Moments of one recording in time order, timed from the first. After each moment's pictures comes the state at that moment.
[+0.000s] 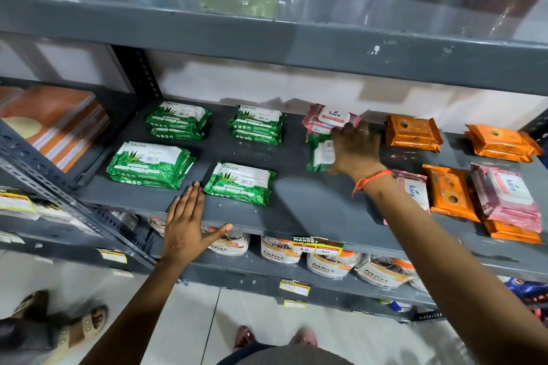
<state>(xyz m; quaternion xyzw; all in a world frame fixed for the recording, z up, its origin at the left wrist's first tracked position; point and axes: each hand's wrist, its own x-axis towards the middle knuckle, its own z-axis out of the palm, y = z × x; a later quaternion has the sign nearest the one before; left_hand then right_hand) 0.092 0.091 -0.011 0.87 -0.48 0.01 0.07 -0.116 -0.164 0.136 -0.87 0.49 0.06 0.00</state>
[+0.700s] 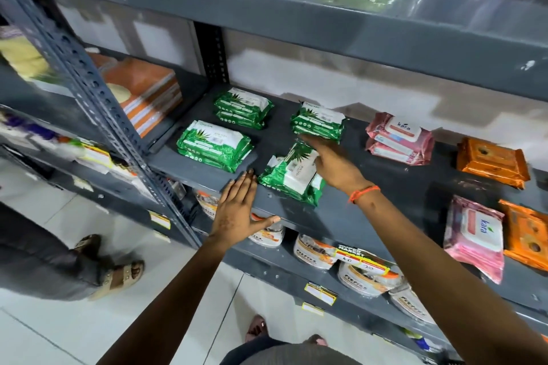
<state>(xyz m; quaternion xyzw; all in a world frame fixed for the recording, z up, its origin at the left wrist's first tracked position) 0.095 0.093 -0.012 0.88 -0.47 -0.01 0.05 -0.010 -0.112 0.096 -0.95 0.20 -0.08 0.22</state>
